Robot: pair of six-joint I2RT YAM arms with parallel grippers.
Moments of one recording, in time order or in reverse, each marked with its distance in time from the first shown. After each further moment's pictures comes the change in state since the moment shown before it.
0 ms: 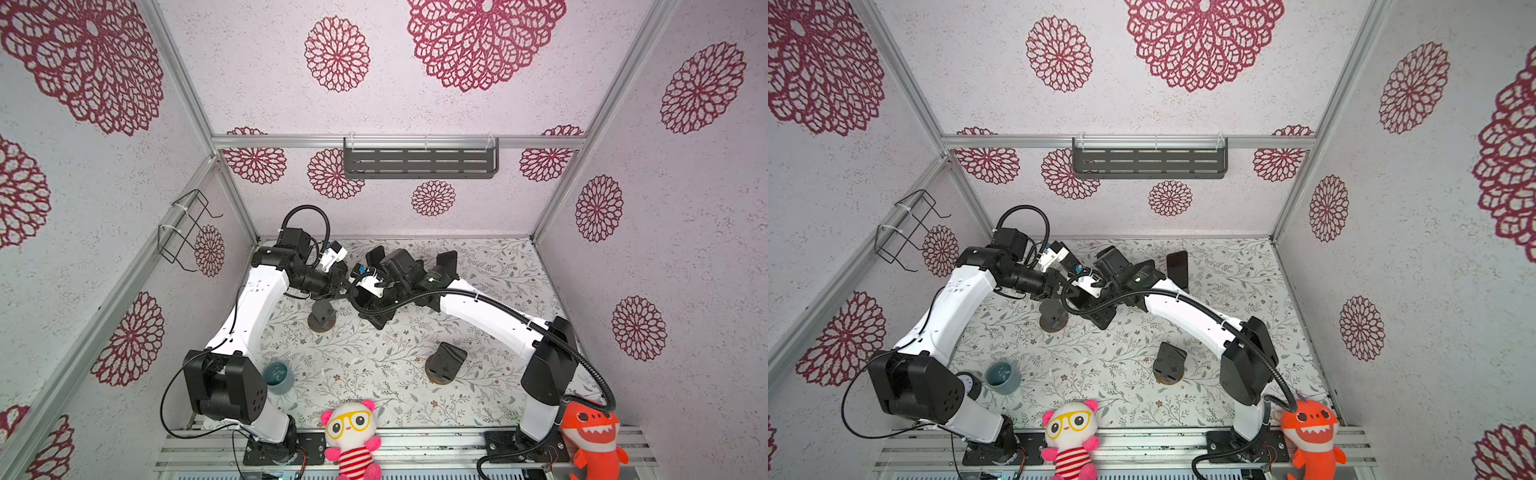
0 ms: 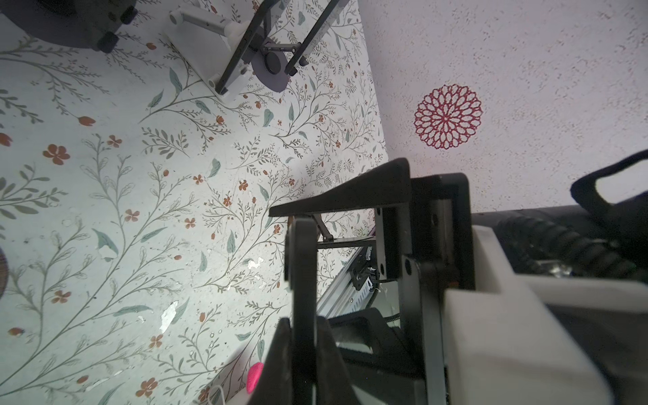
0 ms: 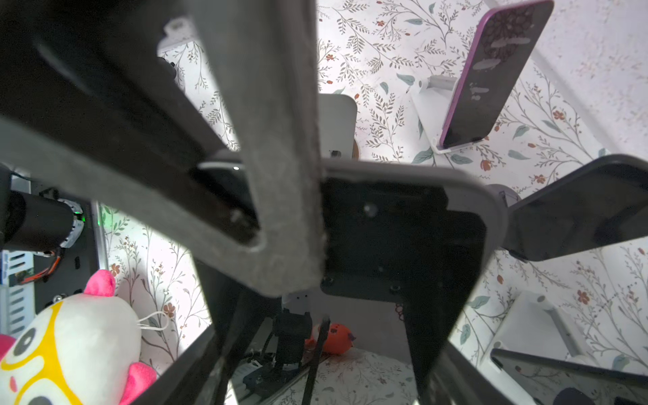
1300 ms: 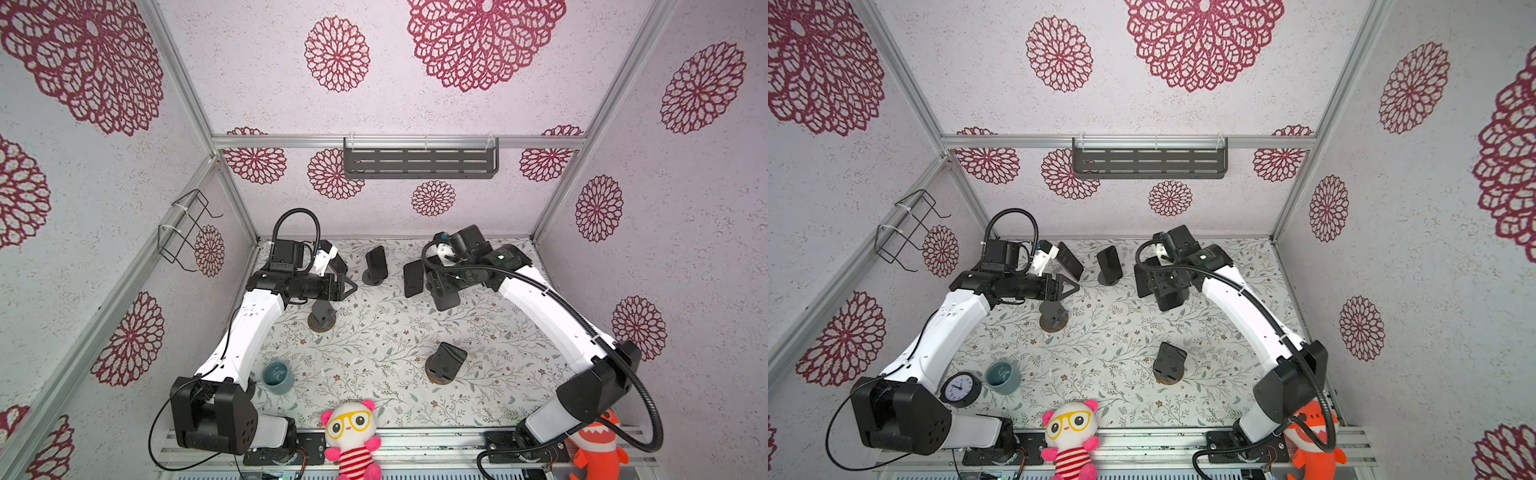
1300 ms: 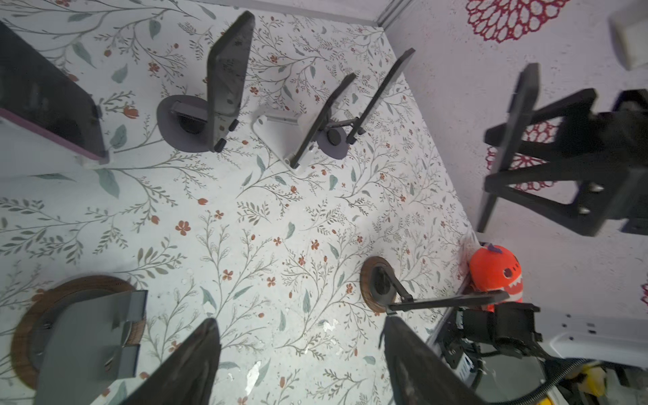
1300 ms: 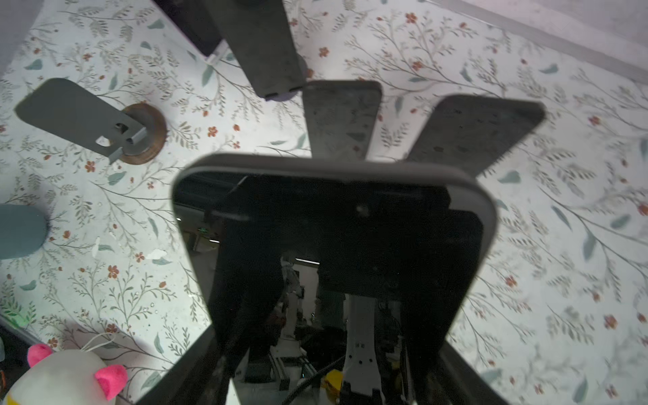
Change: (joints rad) left arm 0.016 -0.171 -0.272 0.429 -0.258 -0.042; right arm -0.339 -0.263 -0.056 -0.380 0.251 0.330
